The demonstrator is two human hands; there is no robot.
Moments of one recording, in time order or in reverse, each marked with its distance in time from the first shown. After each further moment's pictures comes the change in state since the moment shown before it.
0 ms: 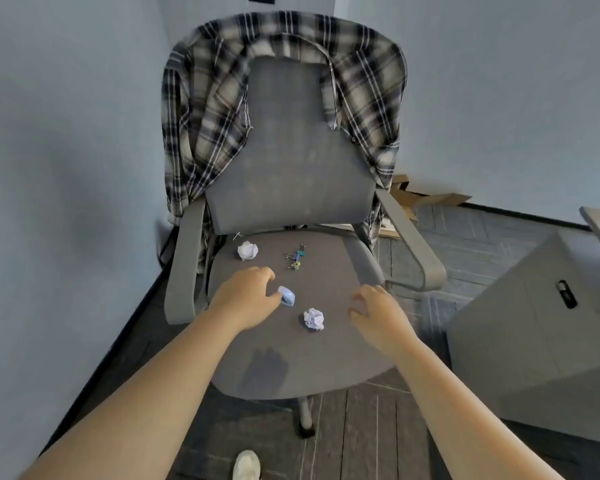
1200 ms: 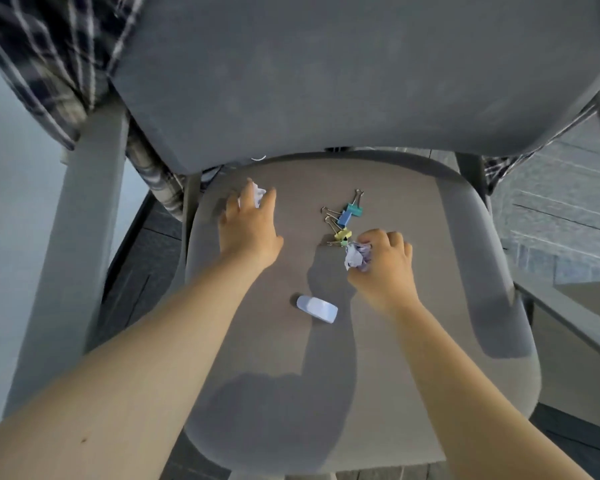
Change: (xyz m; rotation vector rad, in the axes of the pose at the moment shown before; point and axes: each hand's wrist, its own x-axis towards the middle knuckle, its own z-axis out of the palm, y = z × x) left_hand 0.309 -0.126 0.113 0.144 0.011 -0.288; right_hand 0.315 0.023 0.157 0.144 -0.041 0.090
